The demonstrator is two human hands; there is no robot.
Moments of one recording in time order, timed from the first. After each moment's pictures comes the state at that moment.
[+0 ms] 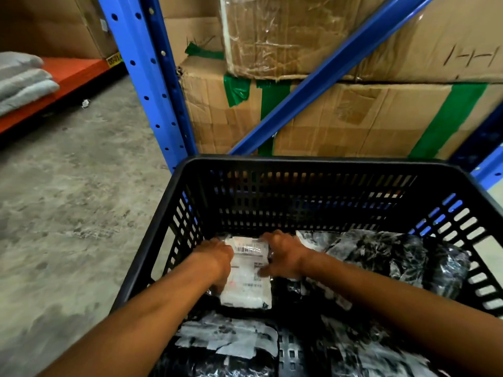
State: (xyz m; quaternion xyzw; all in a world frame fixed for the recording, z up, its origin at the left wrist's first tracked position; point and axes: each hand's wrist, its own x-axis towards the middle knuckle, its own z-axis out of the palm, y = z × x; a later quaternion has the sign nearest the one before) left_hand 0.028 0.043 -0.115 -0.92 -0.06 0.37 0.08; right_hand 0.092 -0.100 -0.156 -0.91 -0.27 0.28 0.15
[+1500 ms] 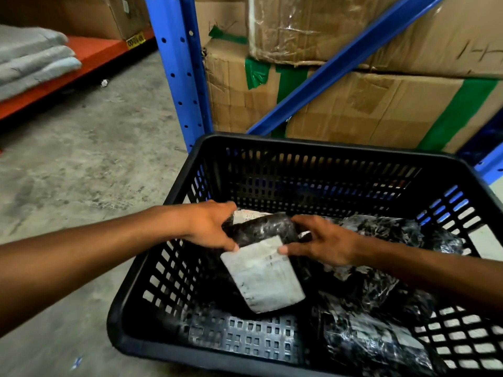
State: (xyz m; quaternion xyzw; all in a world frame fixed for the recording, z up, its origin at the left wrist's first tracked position) left_hand -0.009 0.063 -0.035 -0.94 -0.06 0.32 -0.11; right_hand 0.052 -0.159 -0.077 -0.82 -0.28 0.36 0.35
